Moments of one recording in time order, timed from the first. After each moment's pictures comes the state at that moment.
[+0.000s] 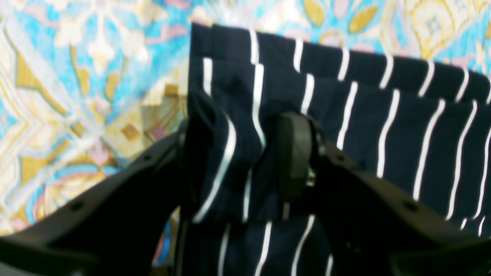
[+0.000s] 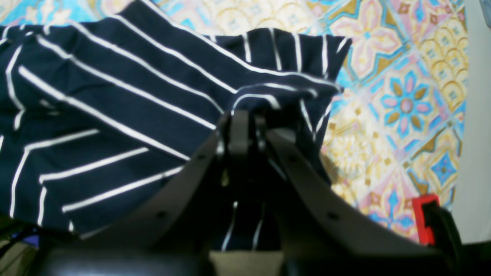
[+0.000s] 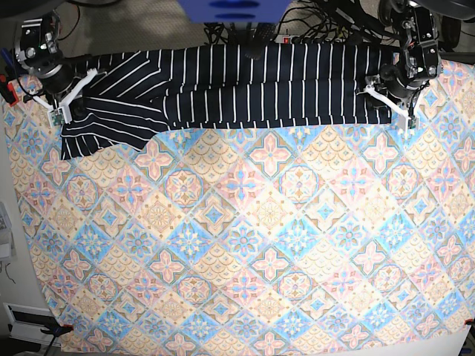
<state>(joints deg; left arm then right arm) 25.3 -16.0 -19.6 90.1 -26.0 -9.4 43.6 -38.3 24.4 19.4 103.9 16.0 18.6 -28.8</state>
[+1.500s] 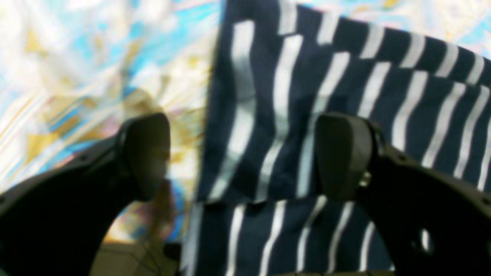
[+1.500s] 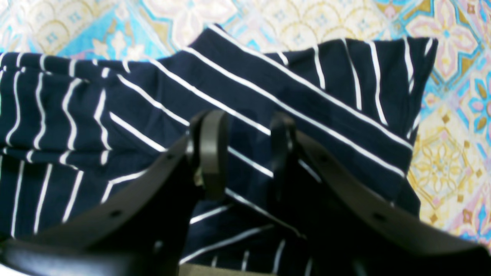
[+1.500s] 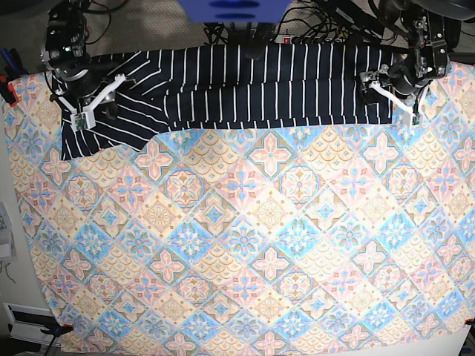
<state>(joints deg) 27.1 -19.8 -17.4 89.8 -33.5 -8.9 46.7 -33.3 14.9 16.0 105.1 15.8 18.2 -33.0</state>
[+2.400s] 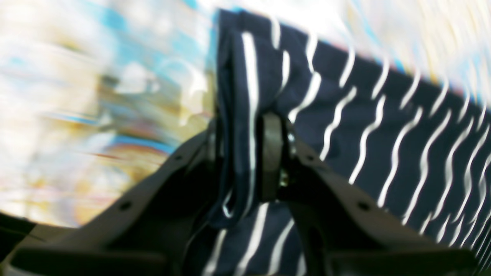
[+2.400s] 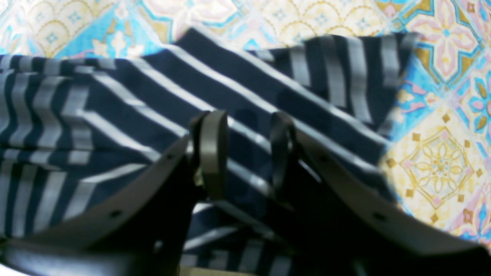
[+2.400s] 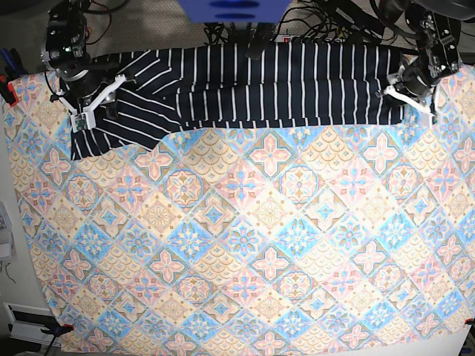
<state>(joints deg) 25.5 -18.0 -28.4 89.6 -35.4 -9.7 48.8 -33.2 14.8 16.0 105.1 15.8 18.2 -33.0</state>
